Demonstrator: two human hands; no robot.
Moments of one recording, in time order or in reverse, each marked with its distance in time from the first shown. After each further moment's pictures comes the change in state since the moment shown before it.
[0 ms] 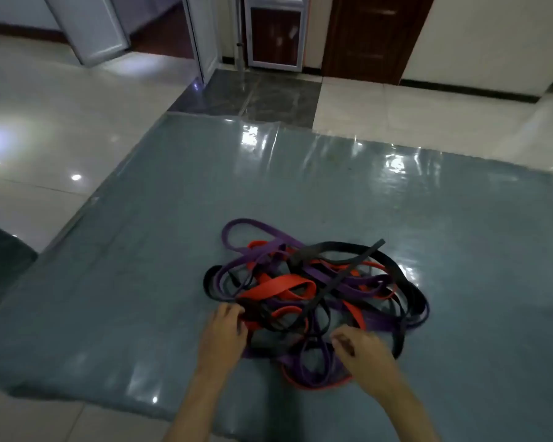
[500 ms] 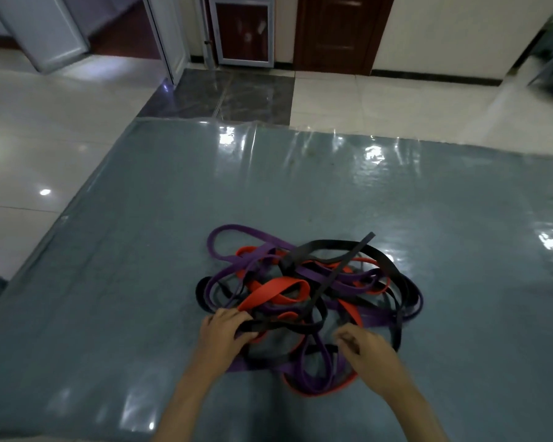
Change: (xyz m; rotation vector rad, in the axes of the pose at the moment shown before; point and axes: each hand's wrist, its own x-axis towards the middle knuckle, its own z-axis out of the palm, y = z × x) left_hand 0.035 -0.011 -0.010 -0.001 -0.163 0.302; right_hand 0.010 0.020 0.012 0.078 0.038 0.085
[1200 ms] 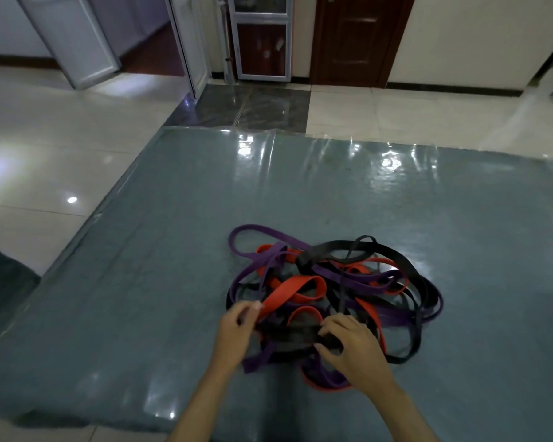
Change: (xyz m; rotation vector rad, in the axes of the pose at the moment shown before) left_hand -0.019 0.008 0.002 -0.704 0.193 -0.364; right_hand -0.002 -0.044 0.043 -0.130 0.247 -0.392
